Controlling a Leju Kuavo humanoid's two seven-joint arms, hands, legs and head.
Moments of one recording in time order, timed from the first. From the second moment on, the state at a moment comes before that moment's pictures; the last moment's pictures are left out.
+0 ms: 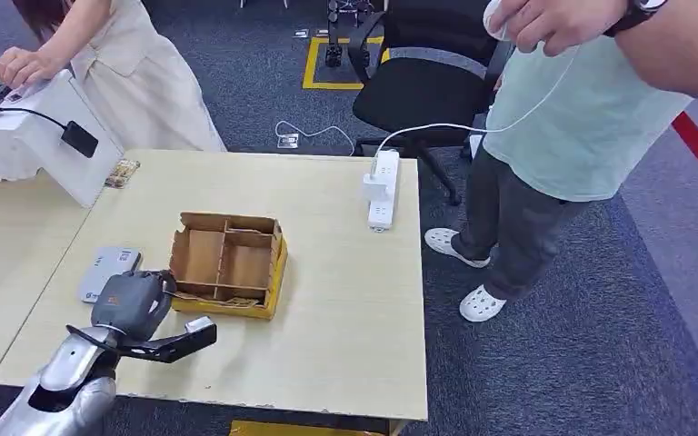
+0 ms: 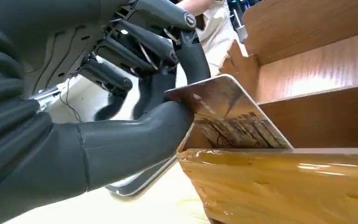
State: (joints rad) left arm -0.04 0.45 -0.27 -1.54 -0.99 0.02 0.08; right arm -0.06 0.05 1.03 -0.12 -0.55 -0.51 -0.01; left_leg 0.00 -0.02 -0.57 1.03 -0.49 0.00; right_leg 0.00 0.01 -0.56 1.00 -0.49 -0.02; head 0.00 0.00
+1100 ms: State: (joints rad) left arm -0.07 0.57 -0.16 -1.60 -0.88 0.06 0.05; right arm -0.06 0.05 1.05 -0.12 -0.57 -0.51 -0.01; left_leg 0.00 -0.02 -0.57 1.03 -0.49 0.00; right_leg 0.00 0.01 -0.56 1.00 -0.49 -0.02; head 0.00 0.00
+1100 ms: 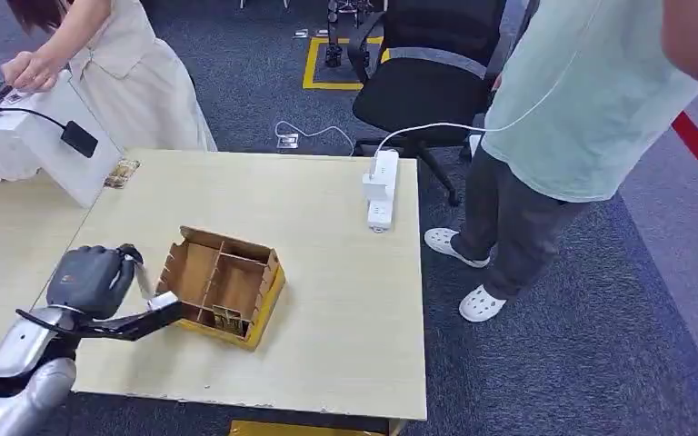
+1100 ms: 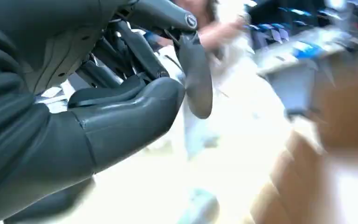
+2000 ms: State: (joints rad) left arm -0.22 0.60 -0.06 -1.56 -1.07 0.17 0.17; right arm -0.07 0.05 1.08 -0.12 -0.57 -0.51 -0.01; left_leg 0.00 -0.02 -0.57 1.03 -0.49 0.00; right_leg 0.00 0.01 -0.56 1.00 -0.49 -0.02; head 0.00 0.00
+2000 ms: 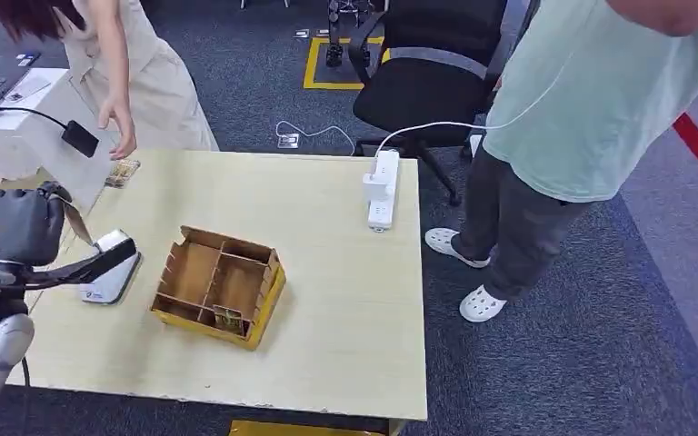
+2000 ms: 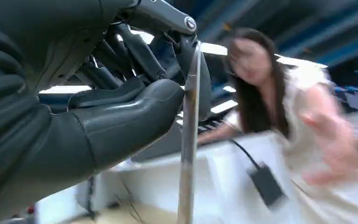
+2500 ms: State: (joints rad) left arm -0.53 0.54 -0.06 -1.27 -1.21 0.42 0.24; right arm -0.08 0.06 1.11 -0.13 -0.57 -0.51 0.00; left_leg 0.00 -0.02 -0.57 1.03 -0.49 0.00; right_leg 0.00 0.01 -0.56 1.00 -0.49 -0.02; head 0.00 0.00
